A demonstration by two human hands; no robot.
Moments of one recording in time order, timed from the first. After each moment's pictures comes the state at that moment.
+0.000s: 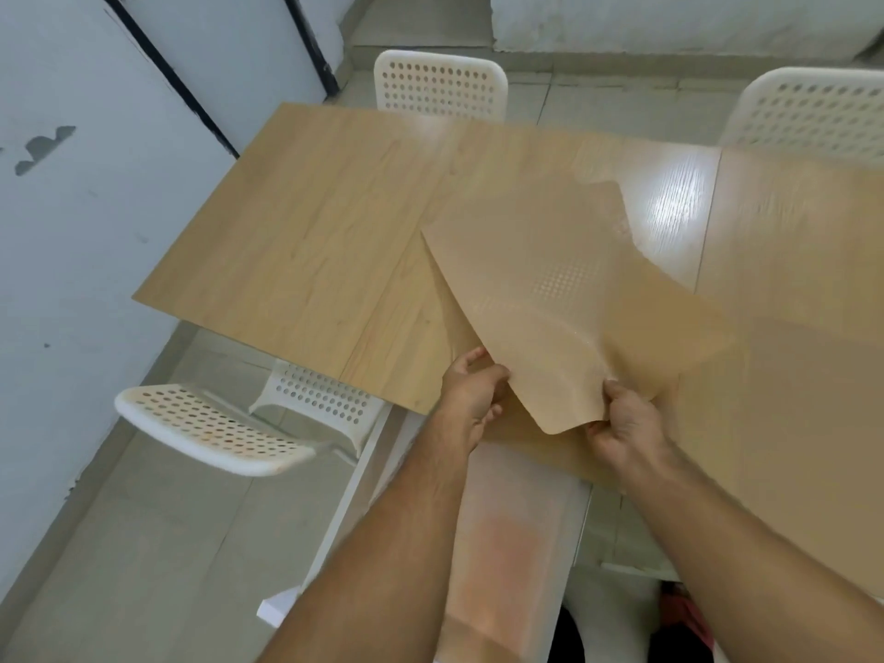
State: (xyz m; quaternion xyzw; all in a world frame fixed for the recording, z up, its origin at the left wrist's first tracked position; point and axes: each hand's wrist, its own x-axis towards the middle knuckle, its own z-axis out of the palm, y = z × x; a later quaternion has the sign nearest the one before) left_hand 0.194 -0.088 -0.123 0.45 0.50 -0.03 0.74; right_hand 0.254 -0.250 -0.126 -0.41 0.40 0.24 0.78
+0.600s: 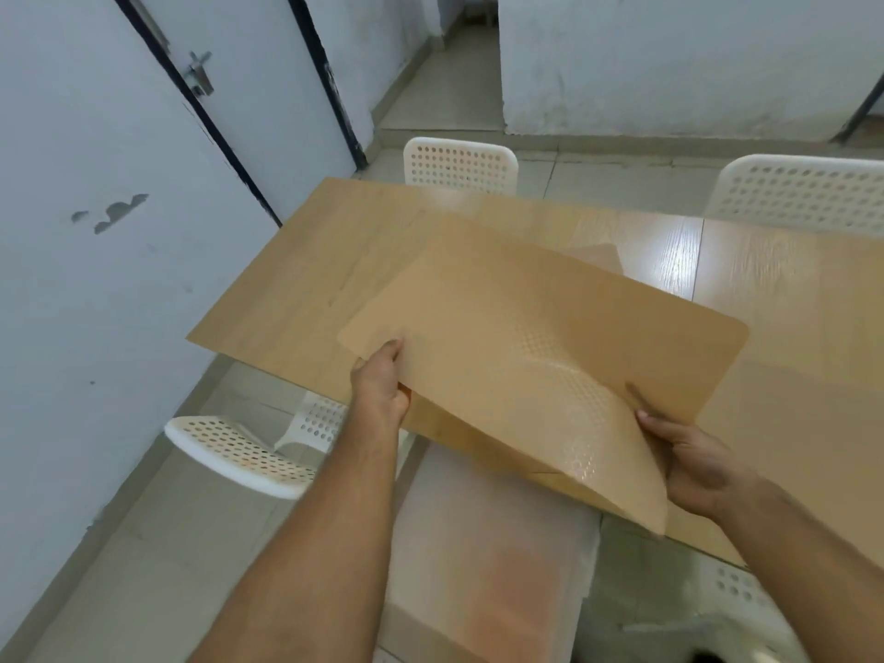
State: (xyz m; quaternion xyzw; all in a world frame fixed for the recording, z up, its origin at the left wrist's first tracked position) left_hand 0.165 0.021 -0.046 0.34 0.53 0.22 0.75; right_hand 0.254 -0.323 -0.071 -0.46 0.21 0.42 0.75
